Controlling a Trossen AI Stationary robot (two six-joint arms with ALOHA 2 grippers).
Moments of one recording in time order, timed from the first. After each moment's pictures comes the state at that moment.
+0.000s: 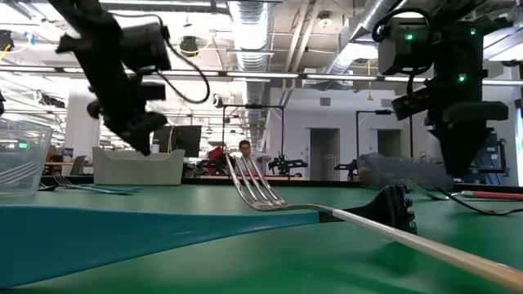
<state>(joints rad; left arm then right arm) 0.16 1.24 0.63 -0.62 -0.70 -0.61 0.02 1.35 0.75 -0.96 0.15 0.41</state>
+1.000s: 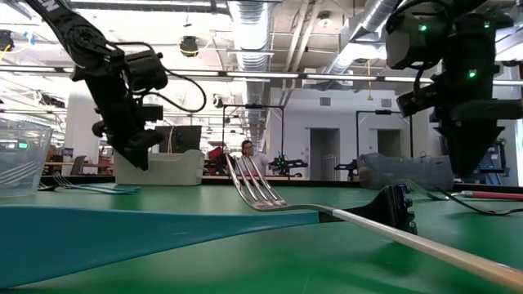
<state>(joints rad) 0.59 1.24 0.50 -0.31 -0.43 -0.24 0.11 1.35 0.75 -0.98 0.17 0.49</state>
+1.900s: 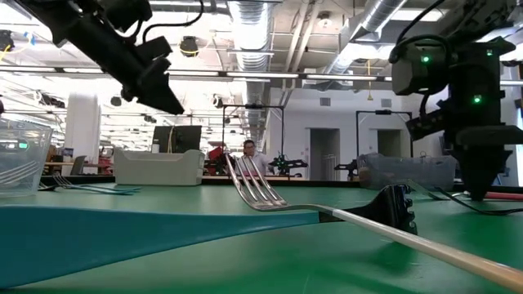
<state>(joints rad) 0.28 0.95 0.53 -0.19 -0.40 -0.13 0.02 1.36 0.59 -0.79 0.11 0.51</state>
